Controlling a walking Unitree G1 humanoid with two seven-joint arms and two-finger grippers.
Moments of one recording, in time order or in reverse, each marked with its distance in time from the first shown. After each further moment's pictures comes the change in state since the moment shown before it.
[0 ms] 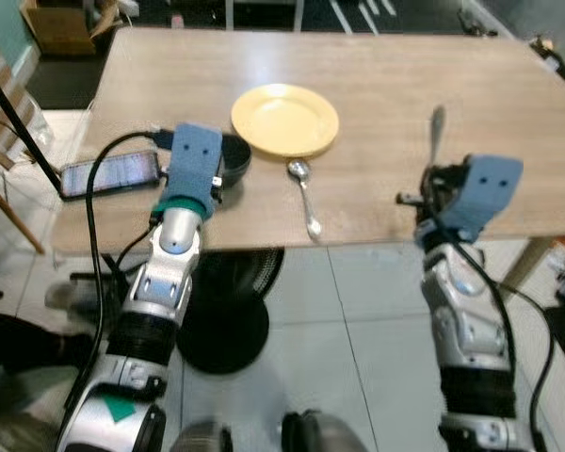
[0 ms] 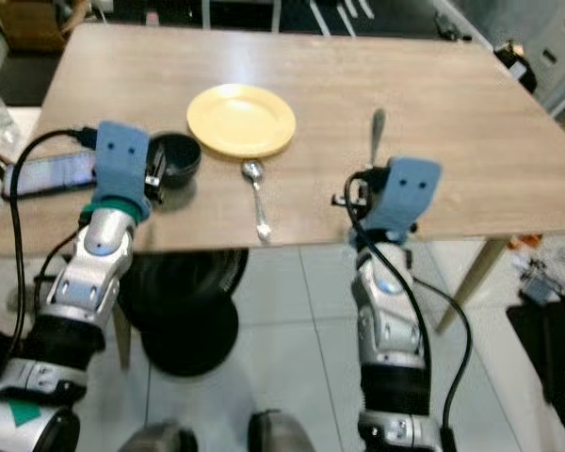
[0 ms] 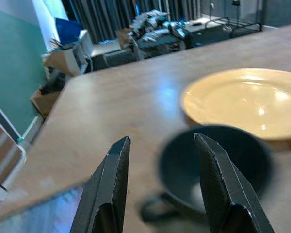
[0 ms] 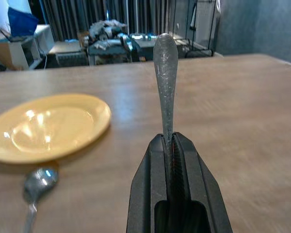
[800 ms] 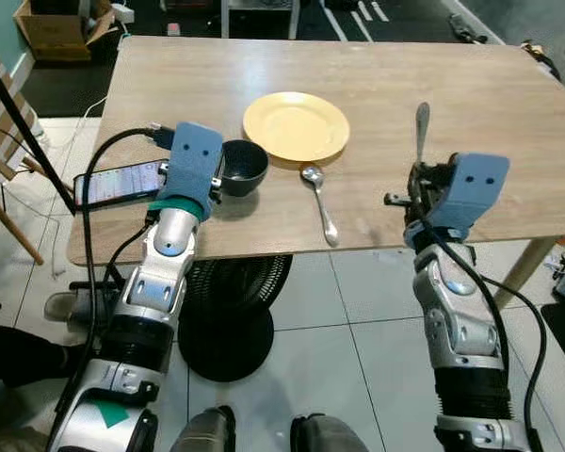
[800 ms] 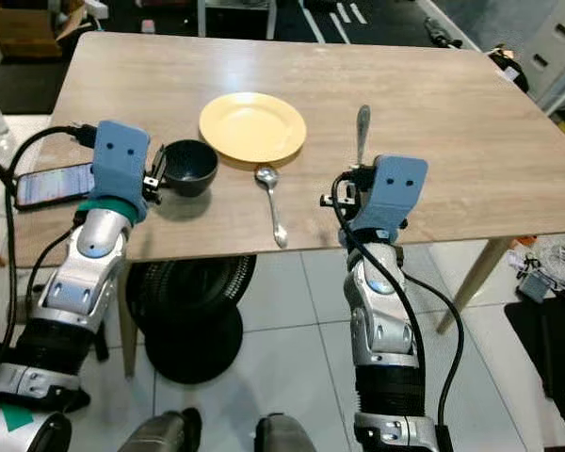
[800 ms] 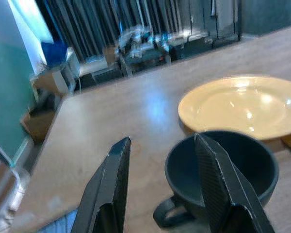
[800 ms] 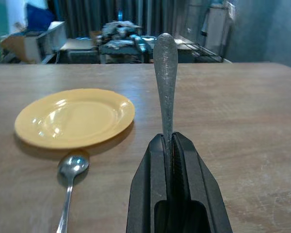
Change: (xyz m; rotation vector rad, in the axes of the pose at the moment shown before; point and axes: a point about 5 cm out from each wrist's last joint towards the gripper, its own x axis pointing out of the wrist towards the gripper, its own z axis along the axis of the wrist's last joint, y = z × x) left arm -0.007 0.004 0.007 0.048 -0.053 -0.056; right arm -0.002 0.013 -0.002 -0.061 -0.001 0.106
